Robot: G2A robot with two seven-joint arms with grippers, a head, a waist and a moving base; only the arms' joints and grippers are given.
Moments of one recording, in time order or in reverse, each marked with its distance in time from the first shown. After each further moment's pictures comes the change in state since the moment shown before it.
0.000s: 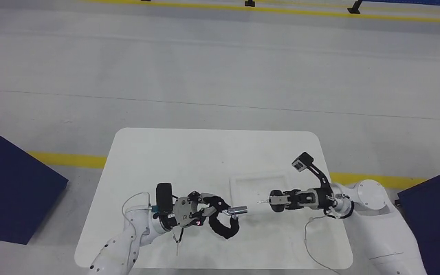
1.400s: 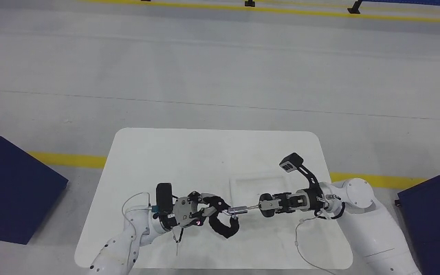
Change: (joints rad) left arm 0.000 0.000 0.000 0.000 0.000 0.000 0.000; right arm 0.043 0.001 -0.114 -0.035 0.095 -0.066 -0.015
